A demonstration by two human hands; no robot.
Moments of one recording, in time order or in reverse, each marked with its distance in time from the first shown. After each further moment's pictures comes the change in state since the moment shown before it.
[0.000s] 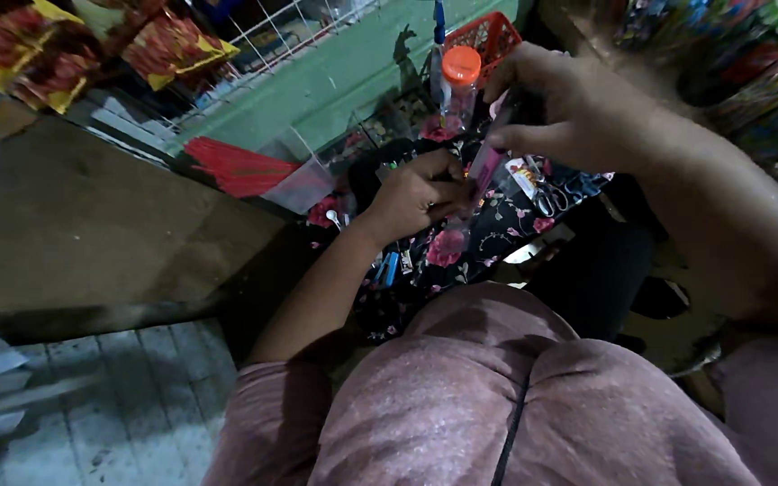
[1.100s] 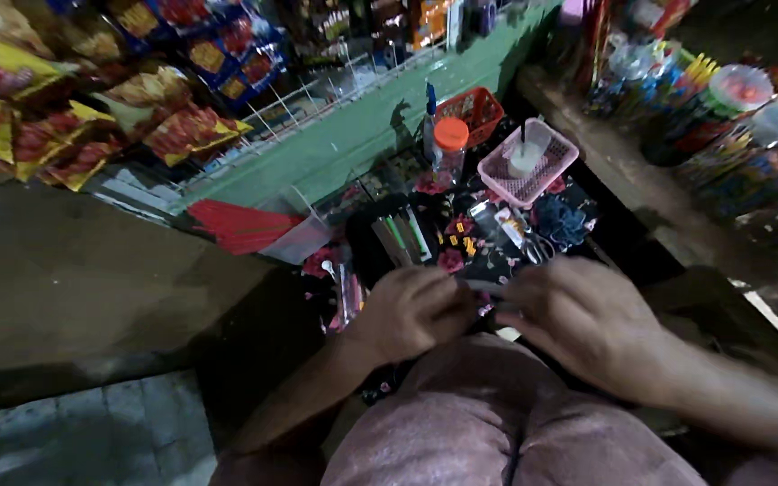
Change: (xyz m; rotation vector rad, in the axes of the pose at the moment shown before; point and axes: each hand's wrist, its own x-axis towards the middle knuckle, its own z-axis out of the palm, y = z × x) left_hand -0.003 0.062 -0.017 0.354 0.103 0.147; right_hand -0.073 -0.035 0.040 -0.320 0.373 -0.330
